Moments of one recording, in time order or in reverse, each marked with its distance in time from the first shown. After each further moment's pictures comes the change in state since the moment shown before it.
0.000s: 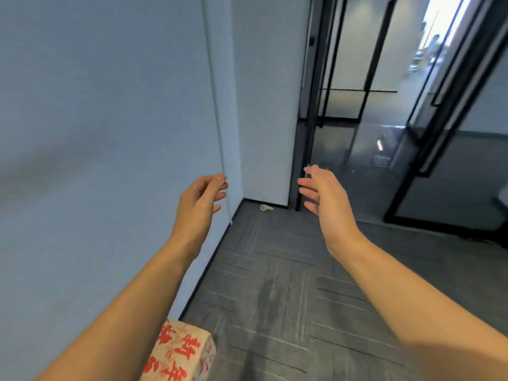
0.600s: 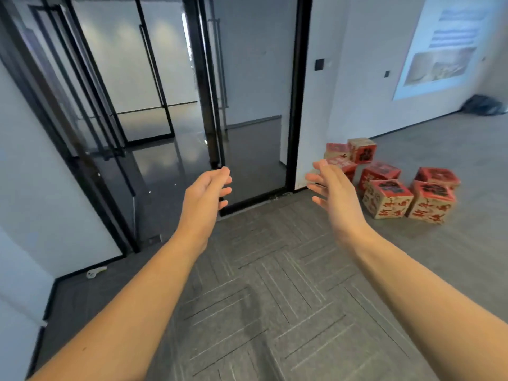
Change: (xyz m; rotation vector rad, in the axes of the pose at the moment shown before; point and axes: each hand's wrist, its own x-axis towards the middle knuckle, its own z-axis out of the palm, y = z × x) left_hand -0.152 0.075 0.526 -0.129 -0.796 0.058; right_hand -0.109 -0.045 -0.514 -0.066 0.782 -0.090
